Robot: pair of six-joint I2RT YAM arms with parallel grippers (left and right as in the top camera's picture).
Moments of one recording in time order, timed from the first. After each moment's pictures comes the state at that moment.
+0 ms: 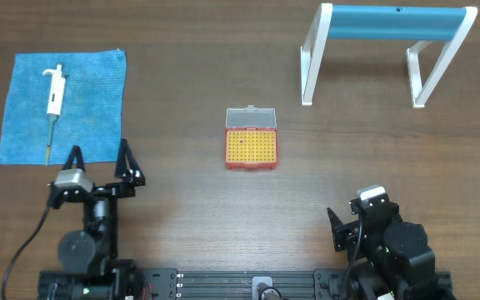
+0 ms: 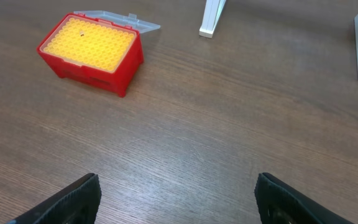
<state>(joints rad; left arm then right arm) 0.01 0.03 0.07 0.09 -0.07 -0.29 0.33 0.18 0.58 -1.05 0.00 -0.02</state>
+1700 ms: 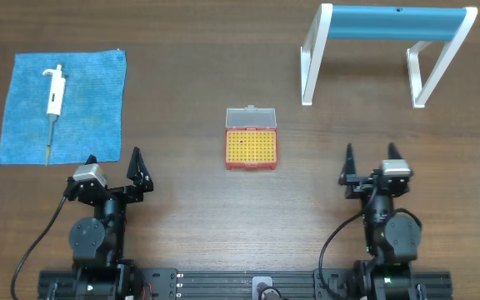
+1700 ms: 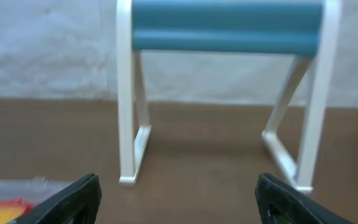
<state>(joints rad) 0.02 0.01 0.01 -0.07 -0.06 -0.29 0.04 0.18 0.01 0.15 0.00 -0.03</state>
